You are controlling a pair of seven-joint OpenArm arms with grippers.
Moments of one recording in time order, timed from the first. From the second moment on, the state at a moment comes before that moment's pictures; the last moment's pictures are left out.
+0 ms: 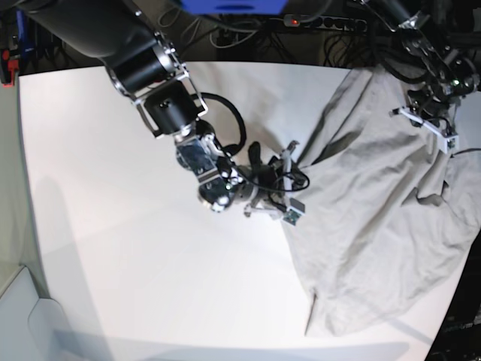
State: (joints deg) left arm 3.7 -3.1 -47.7 88.1 -6.7 -32.1 54.7; right arm 25.7 -8.6 -25.7 45.9 4.8 38.4 -29.4
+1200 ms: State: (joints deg) left arm 7.8 3.3 -50.5 101.0 -6.8 -32.3 56.8; right arm 26.6 -4.8 -35.3 68.7 3.4 38.3 -40.4
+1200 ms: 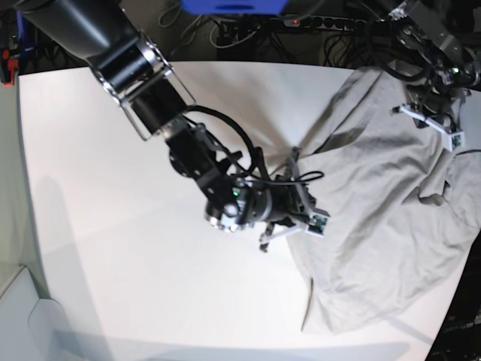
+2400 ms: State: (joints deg) left arm -20.7 -10.6 -50.4 67.9 -4.9 -31.7 50.0; right arm 6.2 -4.3 -46.9 78.3 3.2 35.5 -45.3
